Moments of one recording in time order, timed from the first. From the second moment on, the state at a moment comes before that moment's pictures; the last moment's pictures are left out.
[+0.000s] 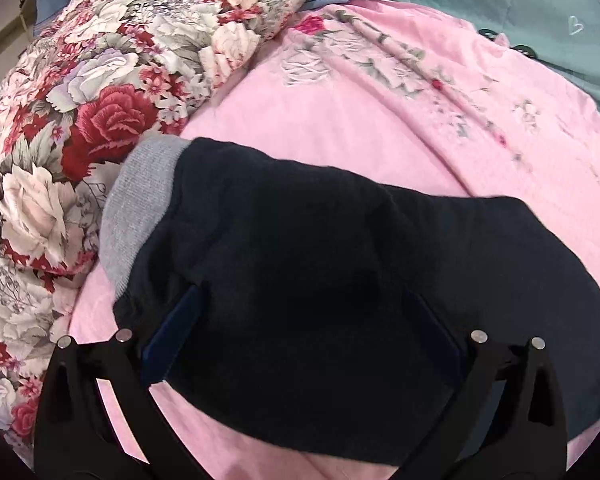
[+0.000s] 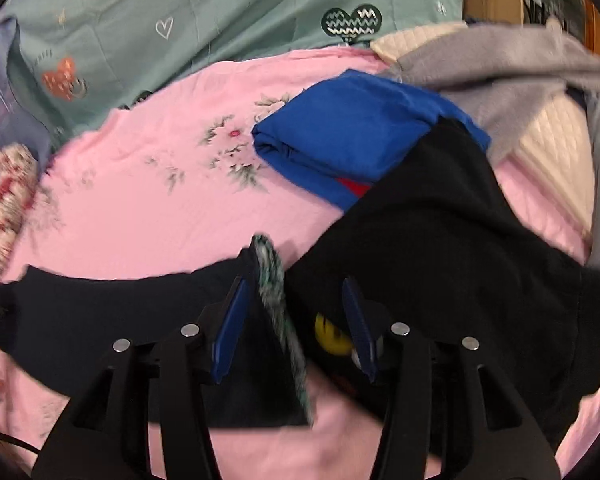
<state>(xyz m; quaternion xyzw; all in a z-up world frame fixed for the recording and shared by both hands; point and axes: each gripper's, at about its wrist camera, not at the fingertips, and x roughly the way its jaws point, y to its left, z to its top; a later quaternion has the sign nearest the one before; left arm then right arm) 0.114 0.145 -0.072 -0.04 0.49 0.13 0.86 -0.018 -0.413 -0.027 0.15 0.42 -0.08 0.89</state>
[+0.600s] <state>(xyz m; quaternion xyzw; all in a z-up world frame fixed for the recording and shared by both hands) 0.096 0.102 -0.092 -0.01 0.53 0.06 0.84 -0.040 -0.396 -0.077 0.28 0.47 -0.03 0.84</state>
